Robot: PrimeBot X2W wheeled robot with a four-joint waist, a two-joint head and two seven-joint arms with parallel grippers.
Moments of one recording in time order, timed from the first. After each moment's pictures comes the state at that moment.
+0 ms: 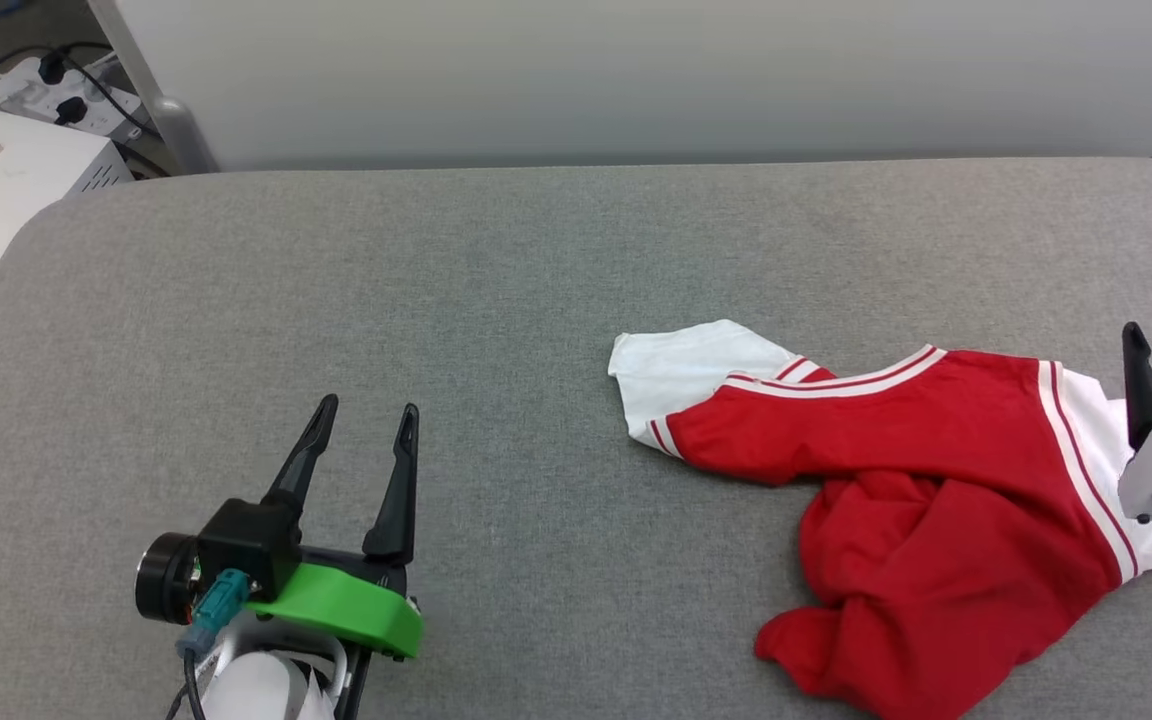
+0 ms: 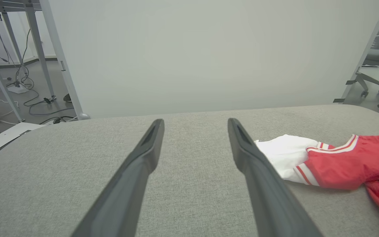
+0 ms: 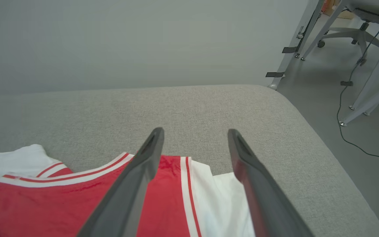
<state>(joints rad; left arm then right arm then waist) -0.09 0.14 -0.13 0.09 -0.19 -0.13 -0.26 -0.32 -0.25 -0.23 0.27 0.16 0.13 0.16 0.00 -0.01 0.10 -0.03</state>
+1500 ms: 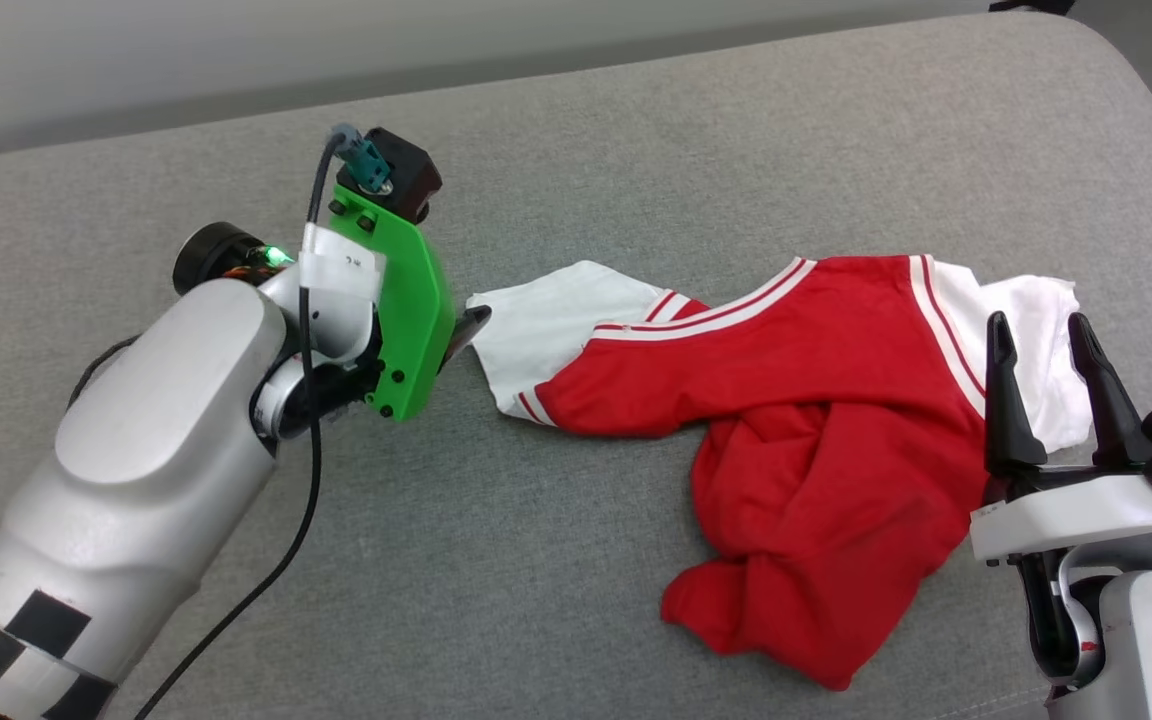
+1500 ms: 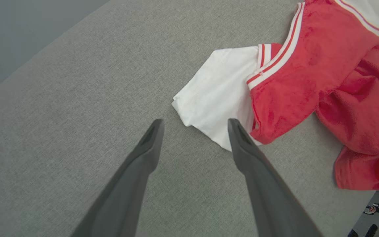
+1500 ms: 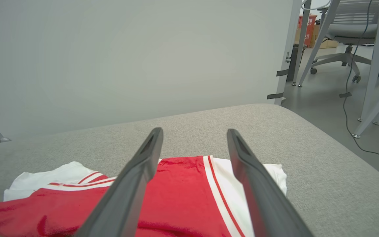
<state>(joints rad) -0.87 0.48 -0.77 0.32 -0.82 -0.13 0.69 -0.18 -0.06 -0.08 0.09 0.21 0.13 -0.23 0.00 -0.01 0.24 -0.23</state>
